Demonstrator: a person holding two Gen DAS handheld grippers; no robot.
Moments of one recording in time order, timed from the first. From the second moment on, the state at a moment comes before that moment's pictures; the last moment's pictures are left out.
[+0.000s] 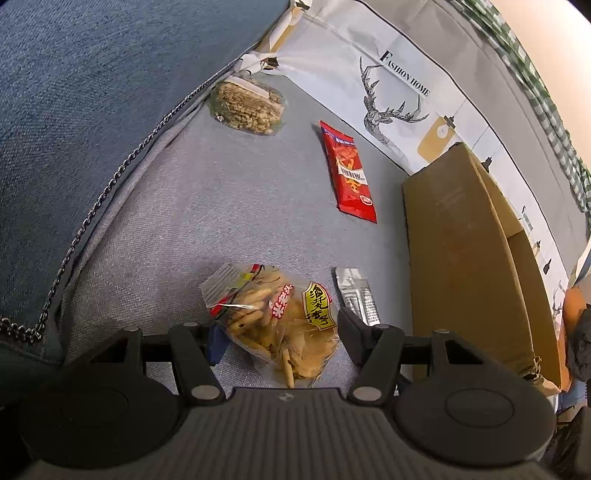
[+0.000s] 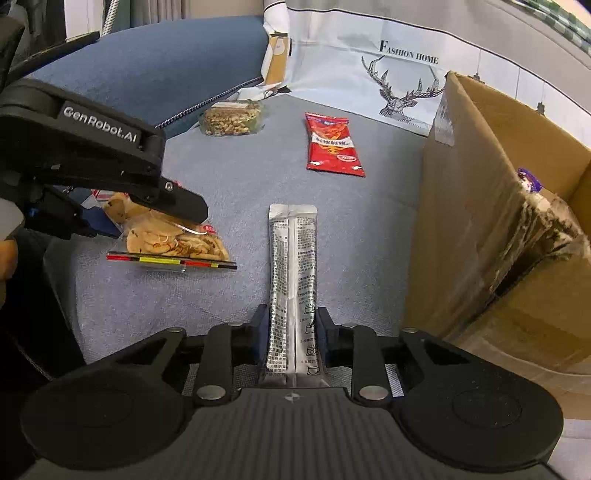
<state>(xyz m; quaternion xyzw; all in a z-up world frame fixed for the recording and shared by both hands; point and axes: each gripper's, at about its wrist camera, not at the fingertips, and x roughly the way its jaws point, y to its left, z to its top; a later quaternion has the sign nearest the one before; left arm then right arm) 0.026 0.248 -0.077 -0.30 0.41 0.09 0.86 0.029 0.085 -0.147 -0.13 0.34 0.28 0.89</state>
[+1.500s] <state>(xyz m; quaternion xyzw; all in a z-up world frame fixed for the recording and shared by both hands) -0.011 0.243 -0.041 -0.31 0.28 0.10 0.90 0.002 0.065 -0.073 -0.13 0.18 0.31 0.93</state>
